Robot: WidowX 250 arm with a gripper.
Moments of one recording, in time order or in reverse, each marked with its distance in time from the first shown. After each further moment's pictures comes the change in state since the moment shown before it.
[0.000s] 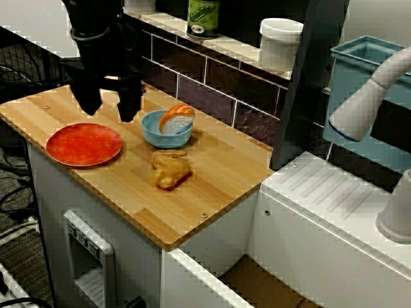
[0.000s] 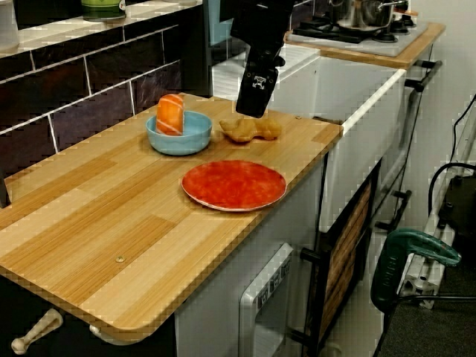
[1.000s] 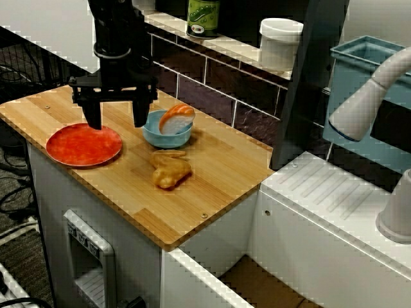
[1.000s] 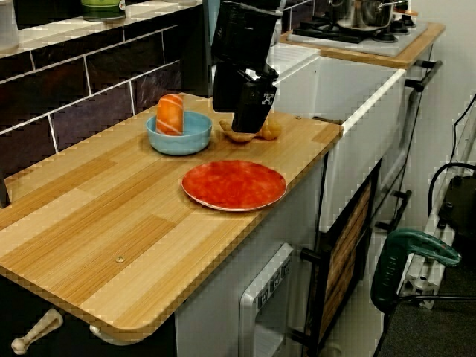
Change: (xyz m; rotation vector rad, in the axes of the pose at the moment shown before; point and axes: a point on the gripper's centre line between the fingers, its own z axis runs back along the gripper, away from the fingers) arm 0.011 -0.001 -0.025 0.152 -0.004 0.492
